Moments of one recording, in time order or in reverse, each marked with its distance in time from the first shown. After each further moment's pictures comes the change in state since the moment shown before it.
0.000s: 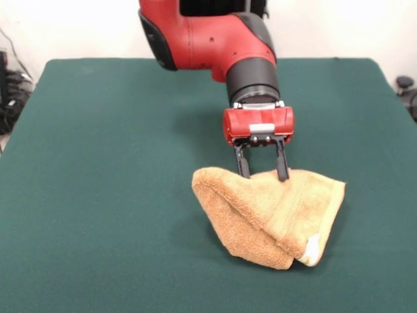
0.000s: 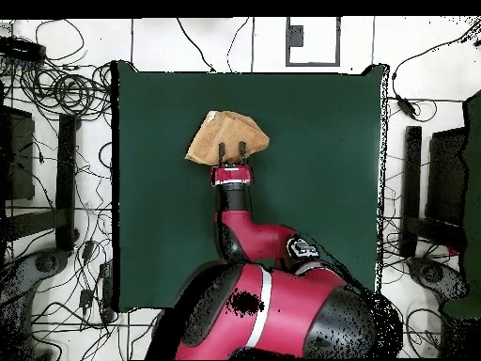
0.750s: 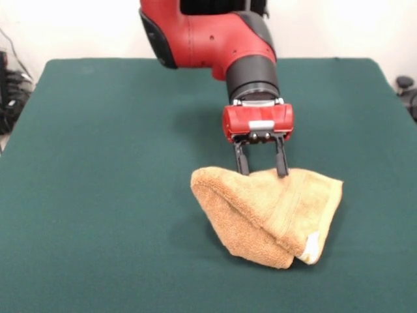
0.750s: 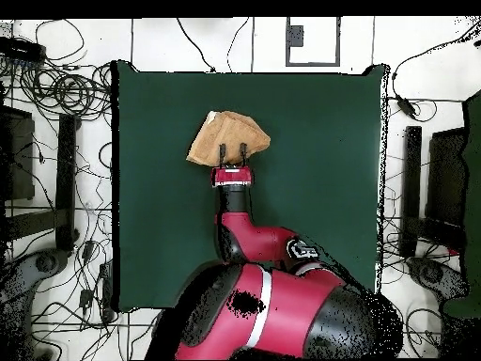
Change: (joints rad) arm 0.003 -0.006 -0.007 0.014 0.000 -0.023 0.000
